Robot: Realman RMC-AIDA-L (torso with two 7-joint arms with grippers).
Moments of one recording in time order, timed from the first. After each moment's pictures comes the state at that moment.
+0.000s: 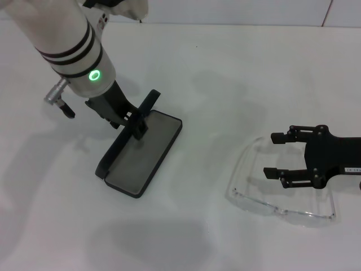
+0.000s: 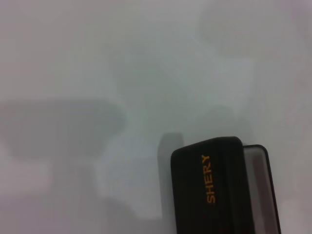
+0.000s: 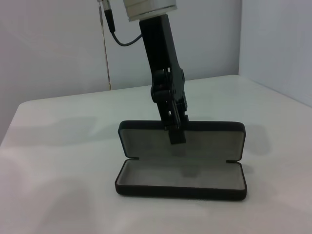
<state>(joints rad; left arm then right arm) -0.87 -2.09 1.46 1.15 2.73 1.59 -3.00 0.39 2.02 -1.10 -0.79 -1.76 -1.46 1.21</state>
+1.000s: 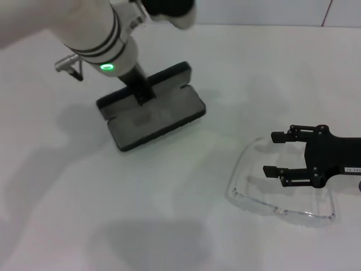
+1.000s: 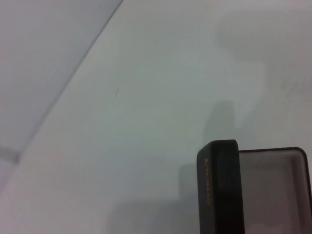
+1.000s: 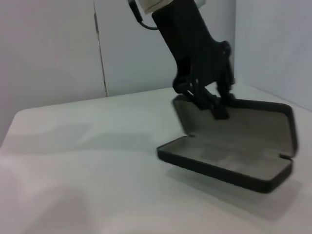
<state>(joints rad) -0.80 -2.09 1.67 1.35 2.83 1.41 -2.61 0.38 2.02 -1.09 -0.77 -1.74 -1.46 1.21</state>
